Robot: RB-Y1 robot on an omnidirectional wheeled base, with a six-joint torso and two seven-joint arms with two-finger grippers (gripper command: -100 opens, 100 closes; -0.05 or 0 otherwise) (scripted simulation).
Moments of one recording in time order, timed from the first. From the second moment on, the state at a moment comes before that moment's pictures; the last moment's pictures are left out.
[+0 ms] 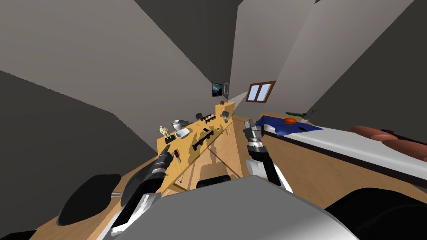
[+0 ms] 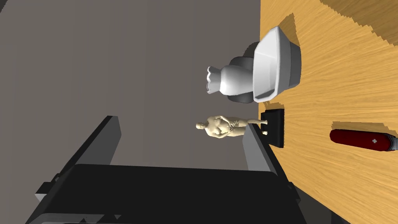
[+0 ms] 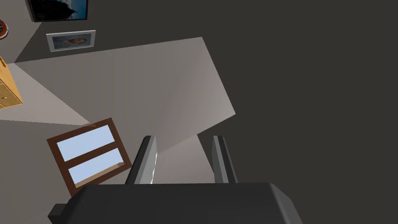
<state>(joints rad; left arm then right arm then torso) 0.58 0.30 0.05 -2.04 0.25 -0.08 0.05 0.50 0.04 -0.04 -2.36 0.07 -0.36 -0.13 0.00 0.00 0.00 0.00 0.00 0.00</state>
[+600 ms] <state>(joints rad) 0.57 0.34 0.08 -1.94 0.29 0.10 0.04 0.50 0.04 -0.04 -2.36 0.07 -0.36 -0.13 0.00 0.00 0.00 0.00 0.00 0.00</state>
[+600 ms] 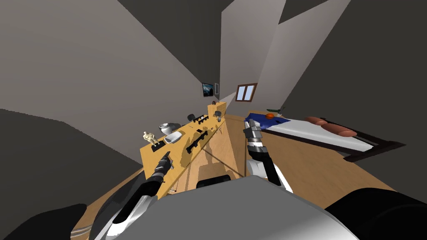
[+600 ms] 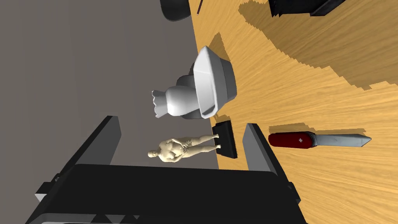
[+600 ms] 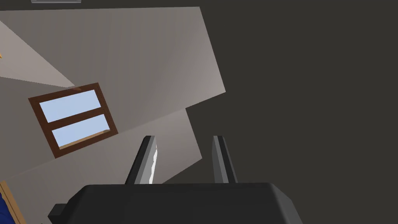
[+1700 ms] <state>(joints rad) 0.55 0.43 0.11 -1.73 0.34 0.35 -0.01 0.50 0.04 -0.04 -2.36 0.07 -0.36 -0.13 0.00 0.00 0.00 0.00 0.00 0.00</state>
